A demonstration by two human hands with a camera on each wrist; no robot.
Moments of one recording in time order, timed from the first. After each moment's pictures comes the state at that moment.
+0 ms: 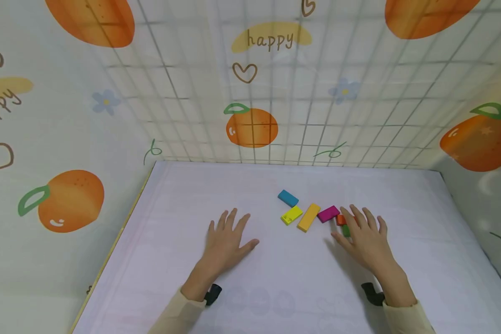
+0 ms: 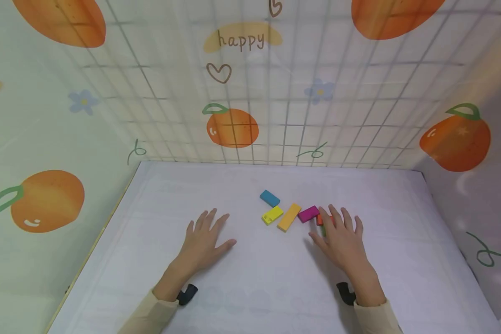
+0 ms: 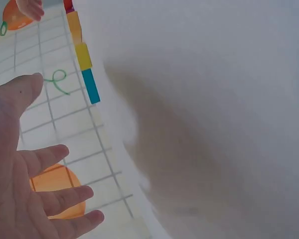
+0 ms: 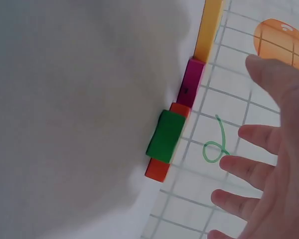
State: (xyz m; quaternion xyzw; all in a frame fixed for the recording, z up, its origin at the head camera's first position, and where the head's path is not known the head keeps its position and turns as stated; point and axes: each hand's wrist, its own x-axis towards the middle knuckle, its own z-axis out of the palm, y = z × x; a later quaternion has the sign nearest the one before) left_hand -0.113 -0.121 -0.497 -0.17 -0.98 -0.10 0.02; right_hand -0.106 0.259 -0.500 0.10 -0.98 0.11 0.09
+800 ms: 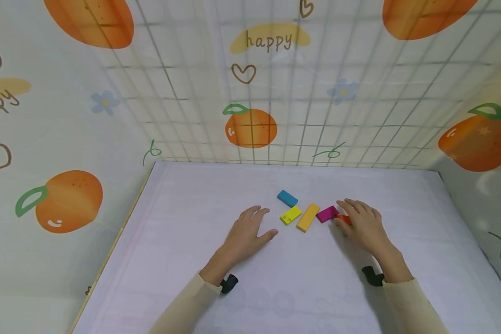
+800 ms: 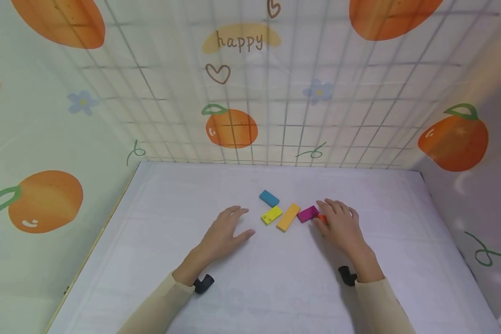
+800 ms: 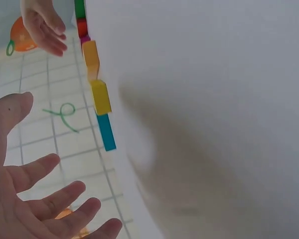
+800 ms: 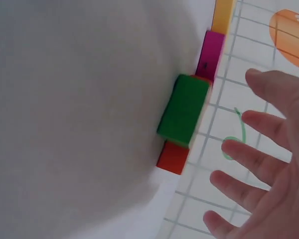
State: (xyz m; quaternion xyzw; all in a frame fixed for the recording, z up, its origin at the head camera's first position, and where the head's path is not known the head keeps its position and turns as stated) left_hand -0.138 -0.073 -0.491 -0.20 -0.95 -0.23 -0.02; right_hand -0.143 0.272 -0.498 0.12 -0.97 0.18 0.06
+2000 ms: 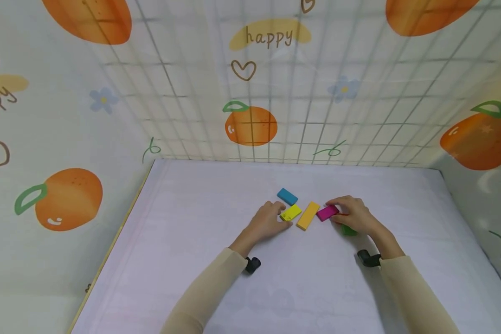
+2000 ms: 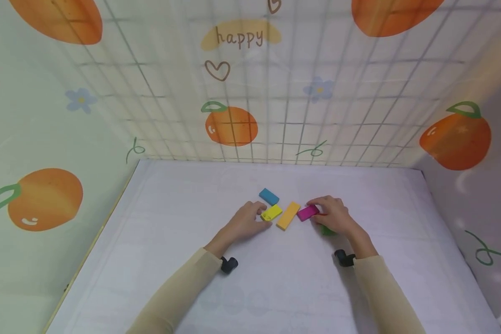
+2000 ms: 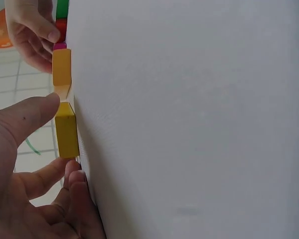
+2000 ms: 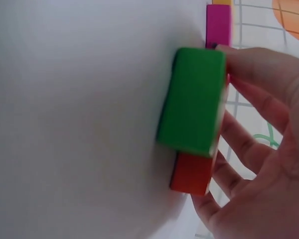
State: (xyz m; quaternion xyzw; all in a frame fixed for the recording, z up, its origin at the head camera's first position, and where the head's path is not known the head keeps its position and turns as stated) left_hand -0.190 -0.017 -0.519 -0.14 -0.94 -0.28 -0.14; right_hand -0.187 0.282 -0.510 0.17 -0.92 0.34 -0.06
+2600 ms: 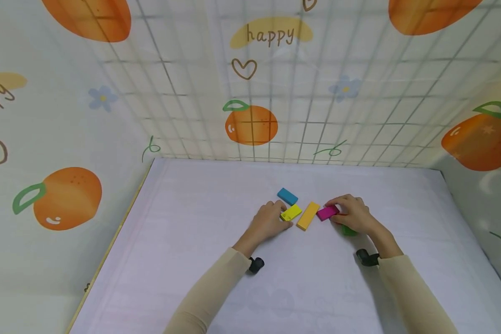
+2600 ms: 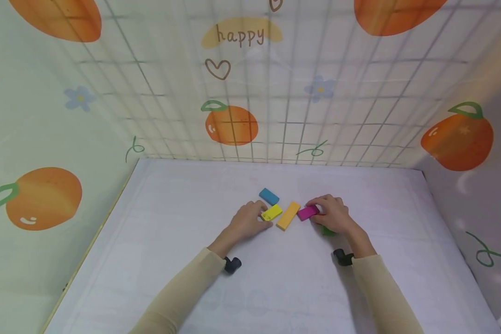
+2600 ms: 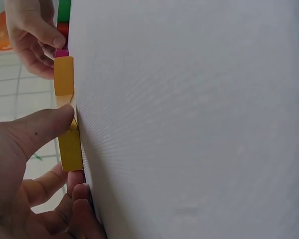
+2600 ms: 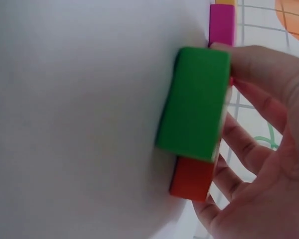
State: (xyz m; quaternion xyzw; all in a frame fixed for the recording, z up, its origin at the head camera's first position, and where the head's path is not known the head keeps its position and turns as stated) left_hand -0.189 -0.006 -0.517 -0.11 -0.96 -0.24 -0.13; right_hand -0.189 0.279 -0.512 0.14 -0.94 0.31 -0.08
